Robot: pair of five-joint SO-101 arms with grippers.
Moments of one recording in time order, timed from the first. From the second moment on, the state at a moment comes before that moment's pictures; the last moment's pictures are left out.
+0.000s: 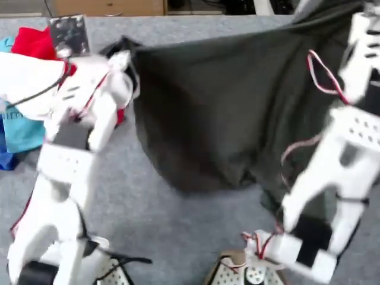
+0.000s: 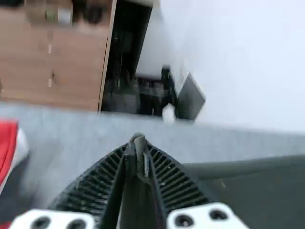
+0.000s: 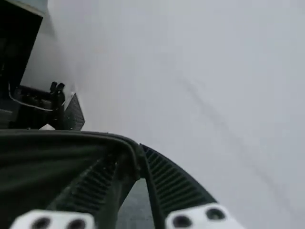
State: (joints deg) left arm 8.2 -27.8 23.6 21.2 5.1; right arm 21.5 -4.8 -13.1 30.0 24.5
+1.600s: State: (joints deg) left arm 19.0 -14.9 -78.2 99.5 11.6; right arm 26.6 7.0 -93.8 73.0 14.5
